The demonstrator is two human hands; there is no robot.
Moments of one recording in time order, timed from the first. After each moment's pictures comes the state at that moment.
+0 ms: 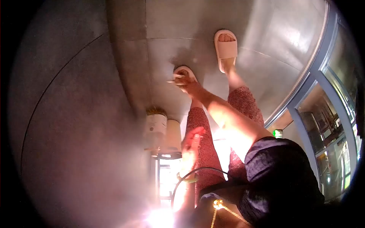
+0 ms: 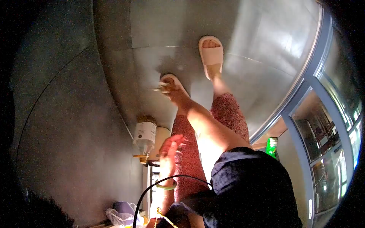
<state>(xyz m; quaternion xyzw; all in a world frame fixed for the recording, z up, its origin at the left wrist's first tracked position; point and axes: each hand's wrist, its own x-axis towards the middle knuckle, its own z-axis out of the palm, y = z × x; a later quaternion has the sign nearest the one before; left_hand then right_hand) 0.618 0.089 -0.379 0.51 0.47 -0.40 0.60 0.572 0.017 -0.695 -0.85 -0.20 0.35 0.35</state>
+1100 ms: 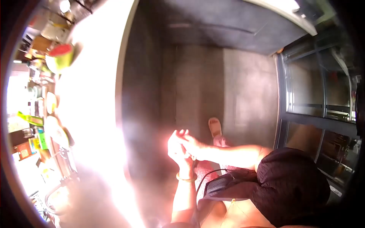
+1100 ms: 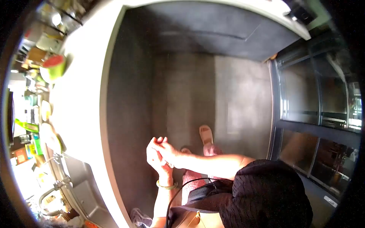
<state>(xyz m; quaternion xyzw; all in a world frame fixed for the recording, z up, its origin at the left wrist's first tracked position) 0.821 0.056 -0.040 0.50 0.21 0.09 0.83 0.820 0.039 -0.069 -0.03 0.30 0.17 0.94</state>
